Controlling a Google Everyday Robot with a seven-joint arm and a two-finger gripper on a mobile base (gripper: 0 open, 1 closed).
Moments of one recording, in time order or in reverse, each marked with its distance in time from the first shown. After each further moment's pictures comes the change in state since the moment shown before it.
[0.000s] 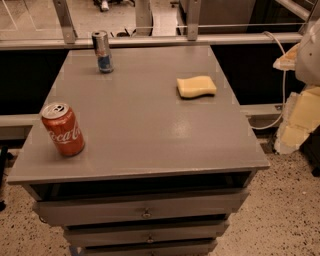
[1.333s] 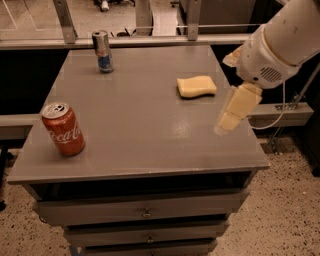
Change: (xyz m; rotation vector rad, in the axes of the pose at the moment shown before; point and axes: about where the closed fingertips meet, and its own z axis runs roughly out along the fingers) arm -0.084 -0.035 0.057 0.016 -0.239 -0.031
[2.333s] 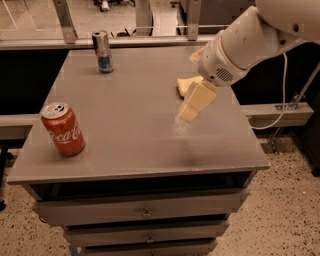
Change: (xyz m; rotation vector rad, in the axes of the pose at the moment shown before) arm -0.064 -0.022 0.056 0.004 -0.166 -0.005
